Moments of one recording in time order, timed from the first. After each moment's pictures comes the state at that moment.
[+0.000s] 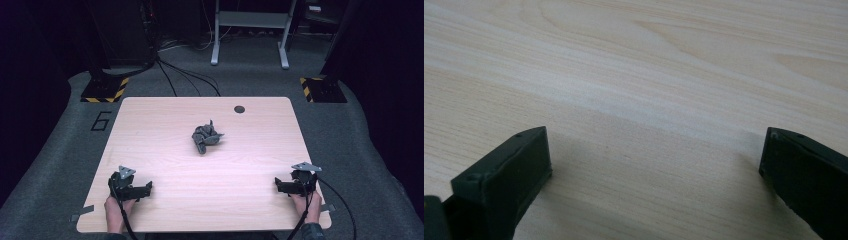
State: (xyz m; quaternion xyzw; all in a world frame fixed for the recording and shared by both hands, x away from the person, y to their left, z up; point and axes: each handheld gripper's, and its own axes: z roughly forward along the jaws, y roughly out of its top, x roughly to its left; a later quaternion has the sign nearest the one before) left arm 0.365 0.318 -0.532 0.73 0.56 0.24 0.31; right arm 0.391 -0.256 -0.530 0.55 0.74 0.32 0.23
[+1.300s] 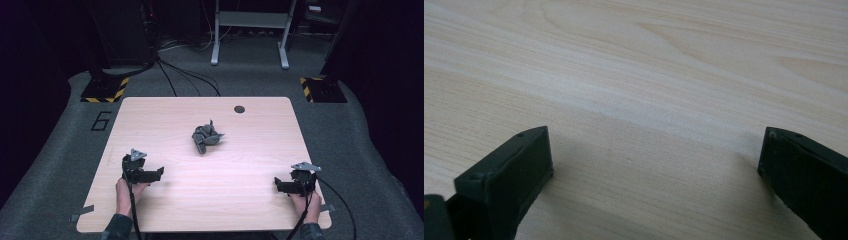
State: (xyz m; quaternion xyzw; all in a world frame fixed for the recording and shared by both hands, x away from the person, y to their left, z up) left arm 0.409 0.284 -0.495 0.75 0.52 0.21 0.35; right arm 0.392 -0.255 -0.530 0.55 0.74 0.32 0.23
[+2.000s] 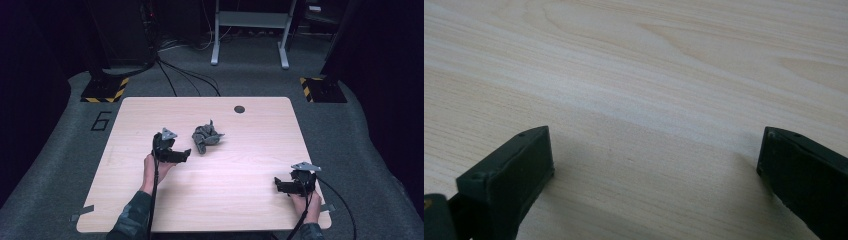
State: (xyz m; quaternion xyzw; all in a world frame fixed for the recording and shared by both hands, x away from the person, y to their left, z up) left arm 0.469 0.204 -0.467 0.79 0.43 0.20 0.38; right arm 0.391 -0.256 -0.530 0.54 0.74 0.32 0.23
